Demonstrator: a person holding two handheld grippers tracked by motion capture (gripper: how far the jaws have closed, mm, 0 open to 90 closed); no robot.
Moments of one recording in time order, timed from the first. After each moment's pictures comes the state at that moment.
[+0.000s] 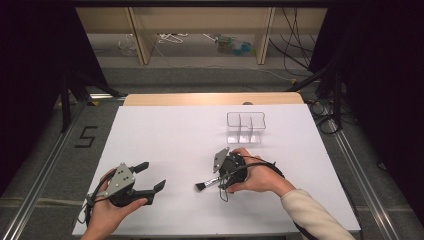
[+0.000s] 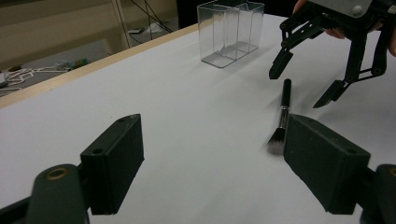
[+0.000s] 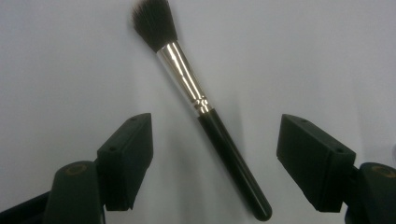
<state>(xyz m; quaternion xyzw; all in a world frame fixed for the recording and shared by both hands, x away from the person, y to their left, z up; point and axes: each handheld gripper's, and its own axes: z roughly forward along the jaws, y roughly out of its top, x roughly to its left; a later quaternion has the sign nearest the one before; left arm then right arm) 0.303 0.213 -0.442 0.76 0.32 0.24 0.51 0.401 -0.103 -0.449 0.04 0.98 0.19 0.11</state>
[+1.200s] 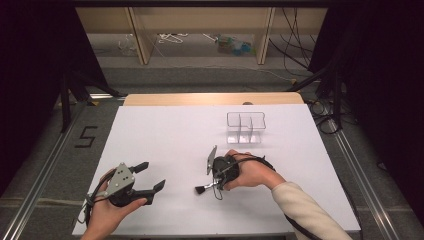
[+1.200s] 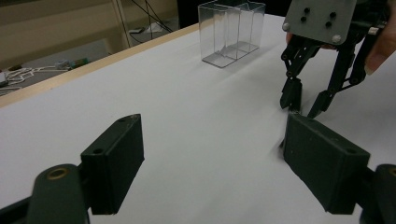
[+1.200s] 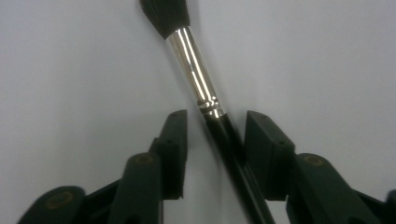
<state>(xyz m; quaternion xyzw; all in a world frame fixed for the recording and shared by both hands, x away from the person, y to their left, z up) 0.303 0.213 -0.442 0.76 0.32 0.24 0.52 0.410 -0.083 -0.458 0.02 0.99 0.12 0.02</state>
